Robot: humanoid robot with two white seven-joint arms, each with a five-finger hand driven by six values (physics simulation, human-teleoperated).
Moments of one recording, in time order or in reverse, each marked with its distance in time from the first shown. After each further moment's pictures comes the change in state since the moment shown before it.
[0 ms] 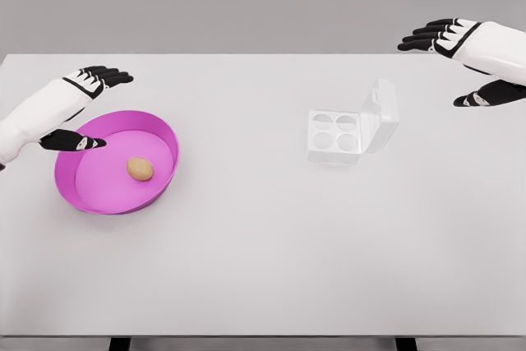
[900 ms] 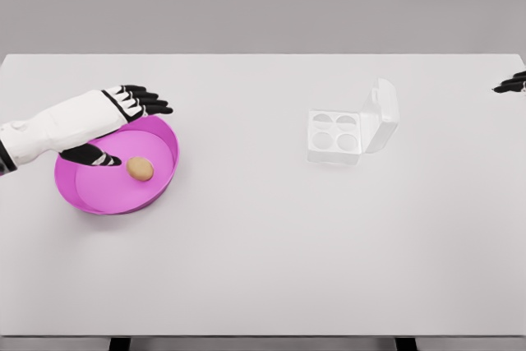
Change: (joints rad) left arm -0.020 -0.039 0.070 -0.212 0.003 -0.002 -0.393; right arm 0.262 -0.279 -0.153 0.066 0.104 0.000 0.000
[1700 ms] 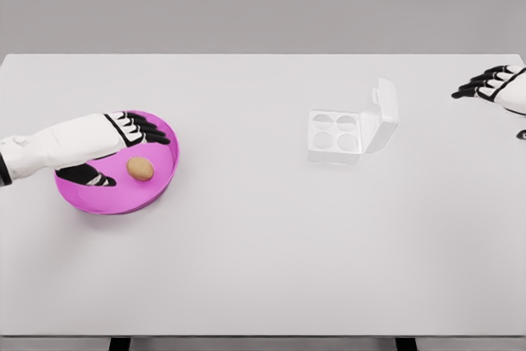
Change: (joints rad) left arm 0.009 0.123 -0.114 -0.011 0.061 0.036 -0.001; right arm -0.129 0.182 0.088 -0.008 0.195 0.003 -0.001
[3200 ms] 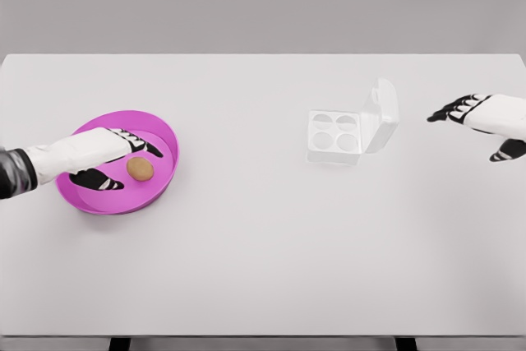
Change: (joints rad) left arm -0.015 -0.033 -0.107 0.053 -0.076 0.240 0.000; right arm -0.089 0.059 0.193 0.155 0.012 -0.002 0.000
